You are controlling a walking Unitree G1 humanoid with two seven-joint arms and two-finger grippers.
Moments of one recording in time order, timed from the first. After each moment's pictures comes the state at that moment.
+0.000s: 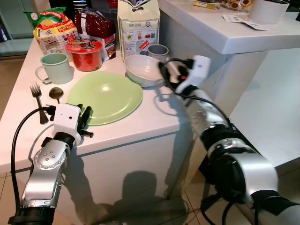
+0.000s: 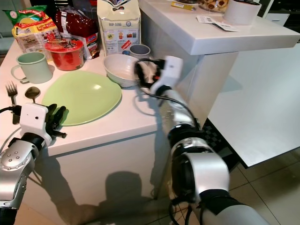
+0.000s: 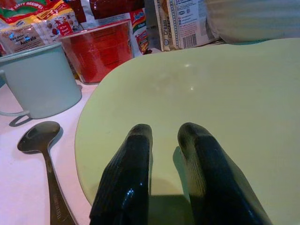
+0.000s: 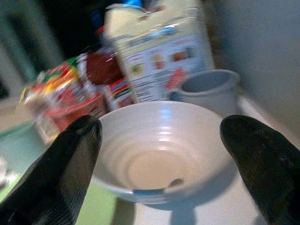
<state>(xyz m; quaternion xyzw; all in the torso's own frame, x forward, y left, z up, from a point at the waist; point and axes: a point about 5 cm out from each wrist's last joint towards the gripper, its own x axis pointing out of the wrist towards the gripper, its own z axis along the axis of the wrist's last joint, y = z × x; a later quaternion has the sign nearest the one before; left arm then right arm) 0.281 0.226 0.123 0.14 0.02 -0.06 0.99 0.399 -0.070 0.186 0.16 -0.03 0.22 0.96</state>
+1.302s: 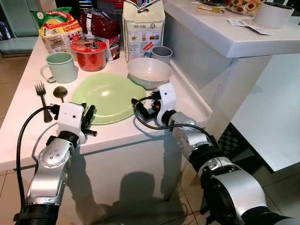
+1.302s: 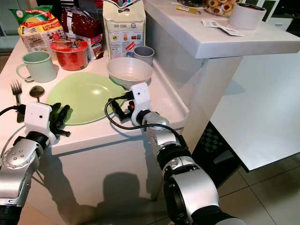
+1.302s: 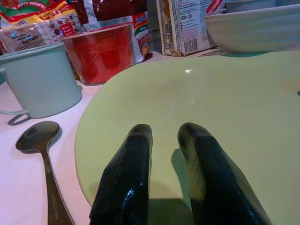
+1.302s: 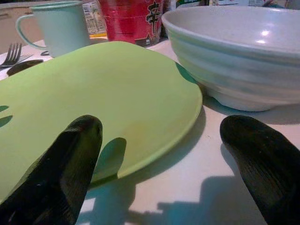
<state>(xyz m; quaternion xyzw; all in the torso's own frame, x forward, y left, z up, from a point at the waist) 0.286 0.222 0.123 0.14 0.02 -0.06 0.99 0.365 -0.029 0.126 0.05 0.06 0.32 0.95</state>
